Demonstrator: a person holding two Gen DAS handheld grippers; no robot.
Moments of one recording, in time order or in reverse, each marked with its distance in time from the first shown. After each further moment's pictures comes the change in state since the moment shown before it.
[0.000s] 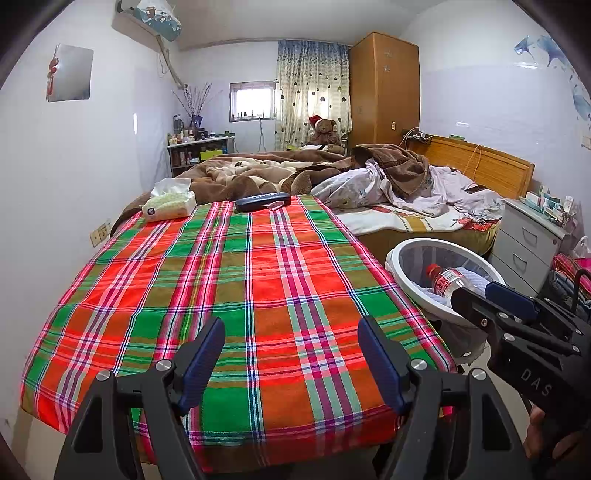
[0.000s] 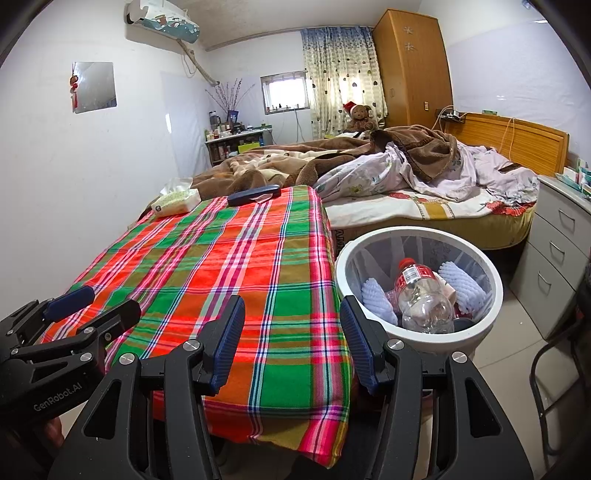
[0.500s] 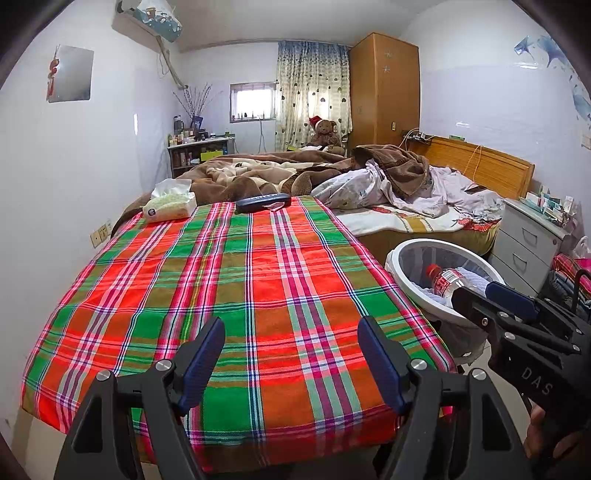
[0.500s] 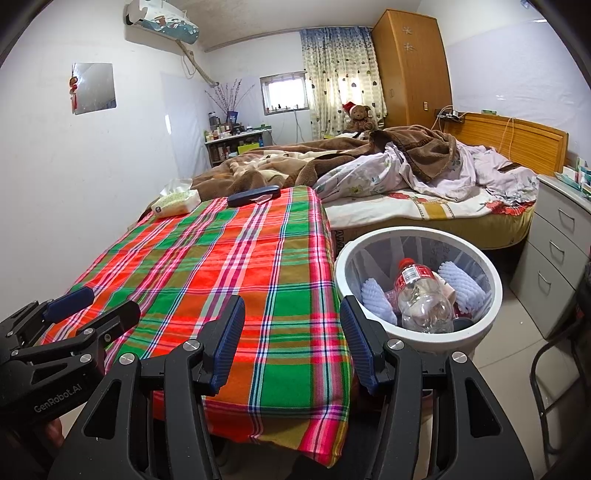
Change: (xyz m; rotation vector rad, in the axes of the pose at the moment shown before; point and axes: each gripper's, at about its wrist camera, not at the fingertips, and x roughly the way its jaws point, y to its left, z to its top) left arm -0.002 0.000 0.000 0.001 -0.002 0.002; right arm -0.001 0.000 -0.001 0.002 -0.002 -0.001
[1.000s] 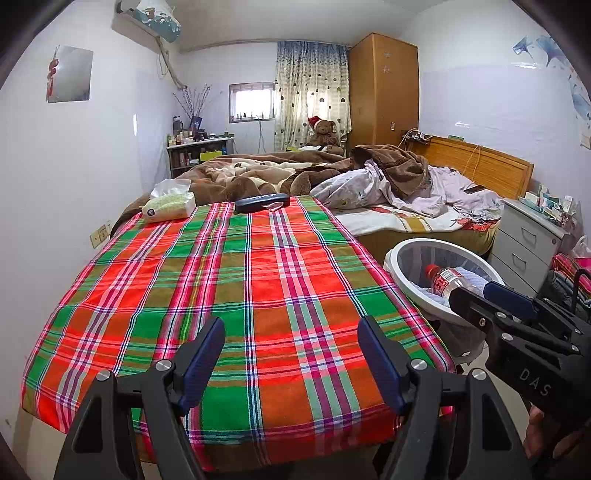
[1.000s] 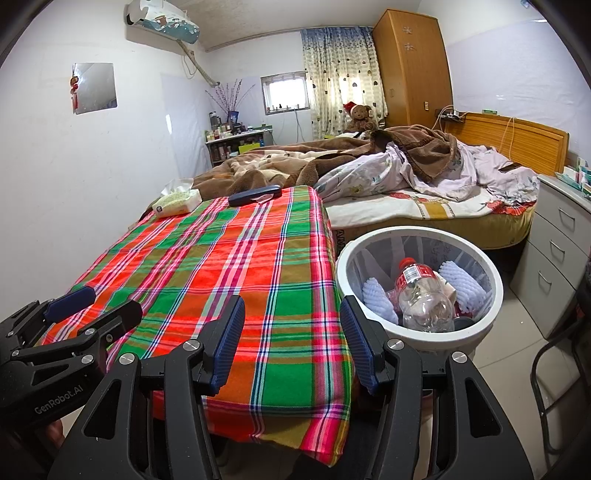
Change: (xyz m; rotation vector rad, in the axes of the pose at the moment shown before) left arm 0.000 -0.002 0.000 0.002 -0.001 -0.001; right arm 0.001 0.001 0.001 0.000 0.000 0.001
